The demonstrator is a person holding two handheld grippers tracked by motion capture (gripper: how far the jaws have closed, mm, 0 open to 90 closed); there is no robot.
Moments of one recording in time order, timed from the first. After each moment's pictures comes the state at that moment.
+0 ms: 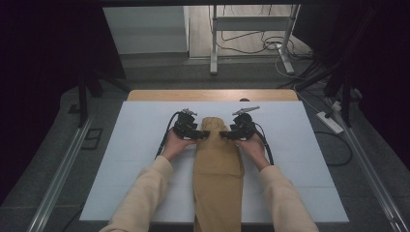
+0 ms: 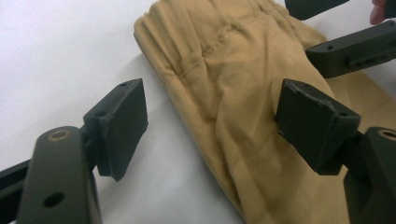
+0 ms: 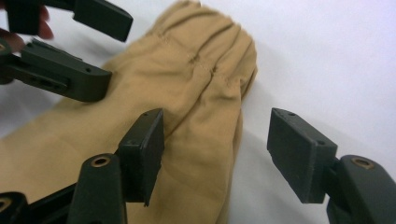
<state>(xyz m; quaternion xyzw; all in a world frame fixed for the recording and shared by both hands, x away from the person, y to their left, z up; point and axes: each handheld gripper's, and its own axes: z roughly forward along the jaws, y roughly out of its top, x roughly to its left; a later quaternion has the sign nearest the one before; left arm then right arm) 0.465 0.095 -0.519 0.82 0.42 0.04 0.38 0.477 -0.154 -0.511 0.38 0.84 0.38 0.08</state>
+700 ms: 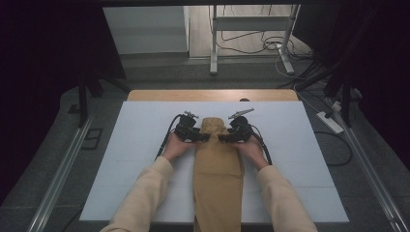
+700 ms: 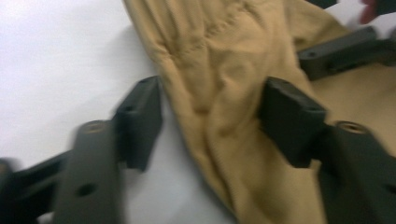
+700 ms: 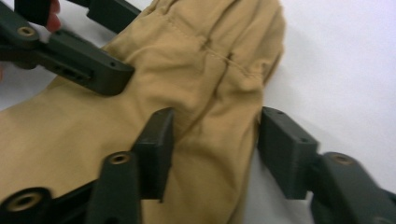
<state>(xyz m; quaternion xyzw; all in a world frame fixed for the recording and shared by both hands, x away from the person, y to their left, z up) 0.467 0.092 -0.533 0.83 0.42 0.00 0.37 0.478 -0.146 -0.524 0.35 0.86 0.36 0.07</state>
